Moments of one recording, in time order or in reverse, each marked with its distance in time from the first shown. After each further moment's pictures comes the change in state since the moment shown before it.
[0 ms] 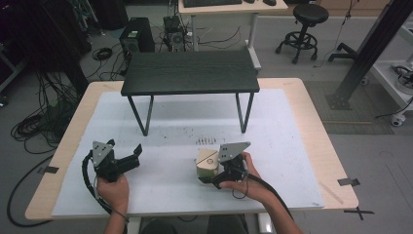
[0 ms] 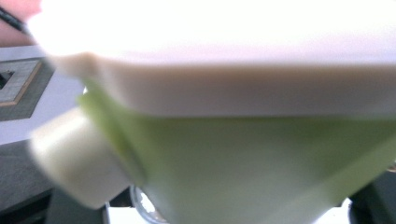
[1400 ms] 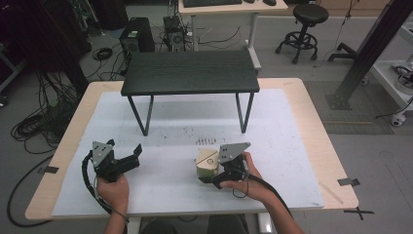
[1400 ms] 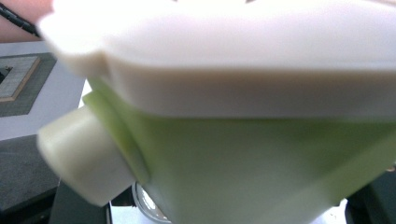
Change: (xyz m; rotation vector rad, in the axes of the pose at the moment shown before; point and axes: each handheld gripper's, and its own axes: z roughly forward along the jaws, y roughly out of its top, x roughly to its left) left arm 0.000 0.000 -0.001 -0.005 0.003 0.001; right arm 0.000 0.001 -0.001 0.005 -0.001 -0.013
